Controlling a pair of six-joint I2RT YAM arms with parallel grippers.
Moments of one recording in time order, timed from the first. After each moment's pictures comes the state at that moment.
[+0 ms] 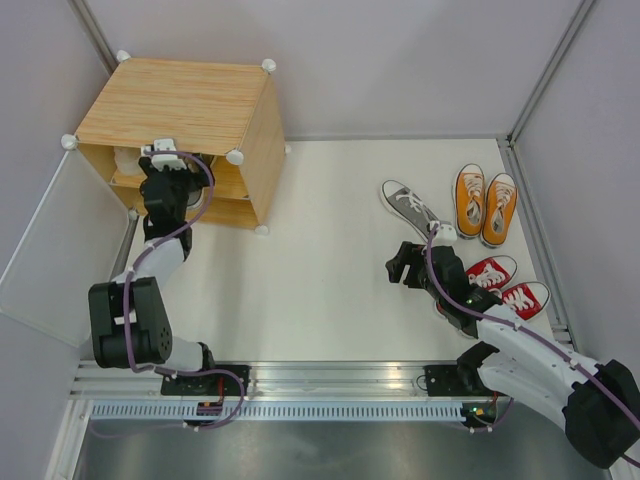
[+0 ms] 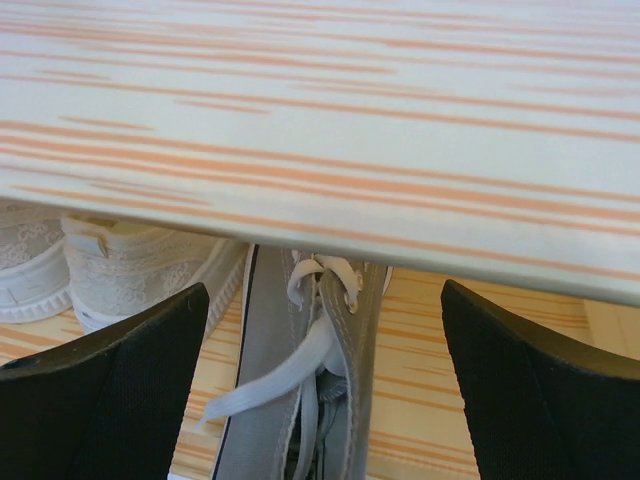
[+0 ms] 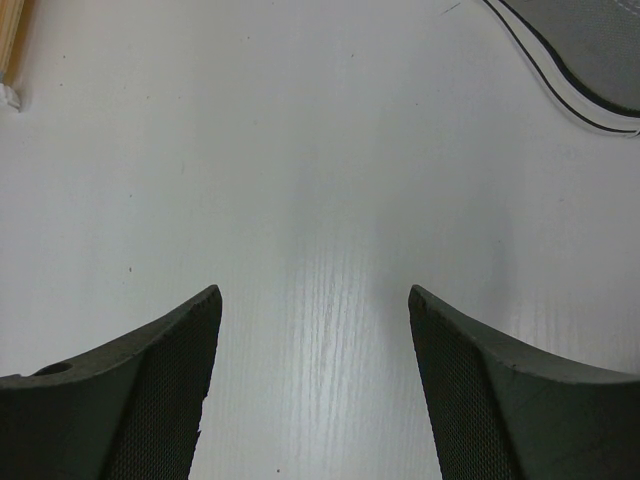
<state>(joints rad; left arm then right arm) 0.13 1.44 0.80 0.71 0.08 -0.03 0.57 0.89 0.40 -0.04 0.21 0.57</state>
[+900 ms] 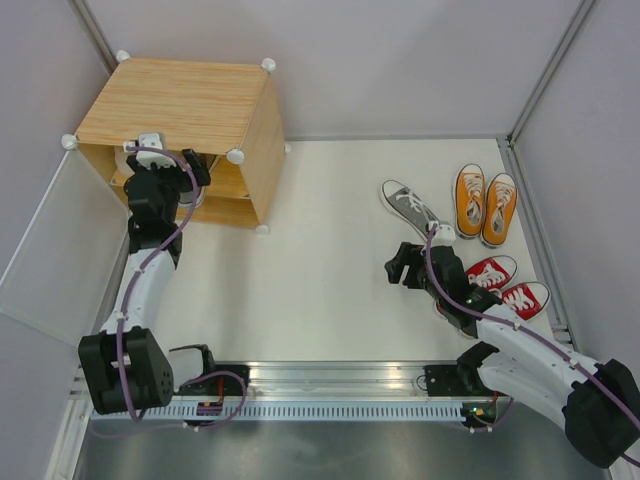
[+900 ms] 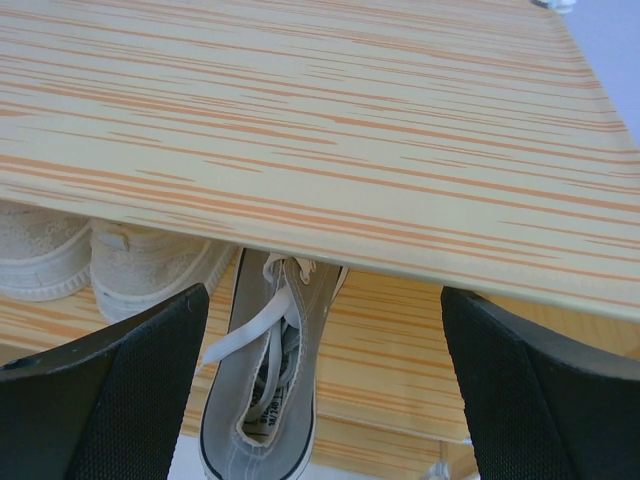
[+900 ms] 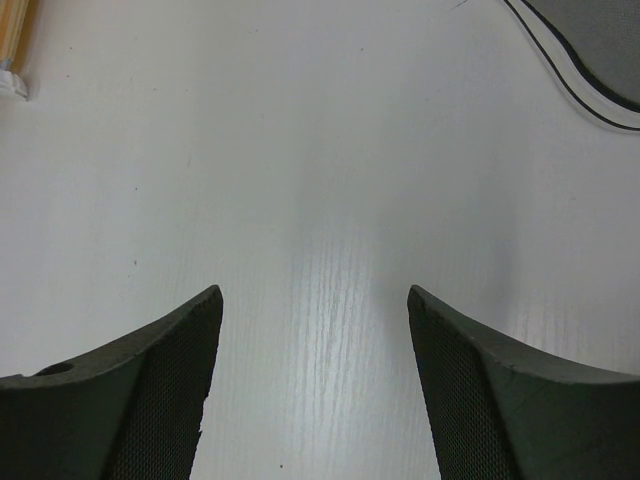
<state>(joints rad) 0.13 1.21 0.86 0.39 0.11 -0.10 0.57 0.90 0.40 -0.04 0.20 0.57</state>
